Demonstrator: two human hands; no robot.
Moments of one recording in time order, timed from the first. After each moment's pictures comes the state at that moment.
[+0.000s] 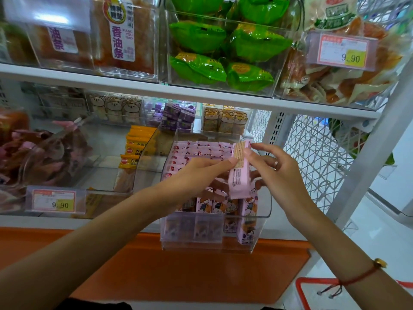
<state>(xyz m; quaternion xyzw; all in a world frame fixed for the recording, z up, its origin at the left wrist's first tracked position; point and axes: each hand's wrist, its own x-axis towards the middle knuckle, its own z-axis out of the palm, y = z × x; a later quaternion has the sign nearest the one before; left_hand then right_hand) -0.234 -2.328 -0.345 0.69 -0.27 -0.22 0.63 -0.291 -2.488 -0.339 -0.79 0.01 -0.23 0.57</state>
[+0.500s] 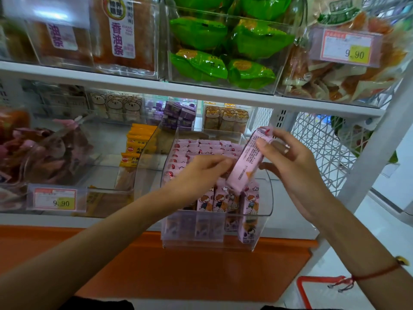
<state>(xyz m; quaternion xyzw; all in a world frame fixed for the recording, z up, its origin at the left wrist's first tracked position) -0.237 -2.331 -0.349 0.77 -0.30 -0.11 0.55 -0.292 -2.503 -0.328 -0.73 -0.05 -0.21 0.64</state>
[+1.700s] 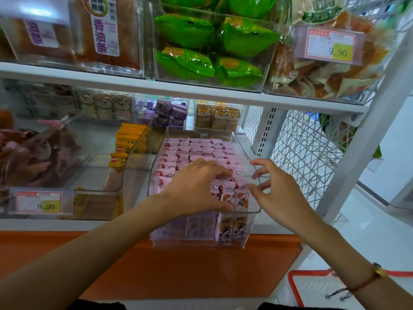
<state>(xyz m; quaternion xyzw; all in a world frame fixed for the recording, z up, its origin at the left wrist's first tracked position) -0.224 -2.346 -0.374 0.88 -0.42 0.11 0.19 -0.303 -2.520 -0.366 -0.95 0.02 -0.20 0.25</state>
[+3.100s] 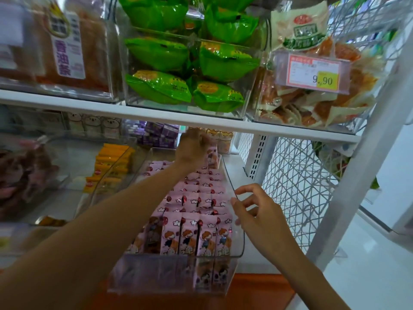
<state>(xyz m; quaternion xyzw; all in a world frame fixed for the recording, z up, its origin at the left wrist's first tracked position) -0.073 -2.430 -0.347 0.86 -0.24 0.26 0.36 -0.280 -2.537 -0.371 -0.90 0.05 -0.21 0.38</state>
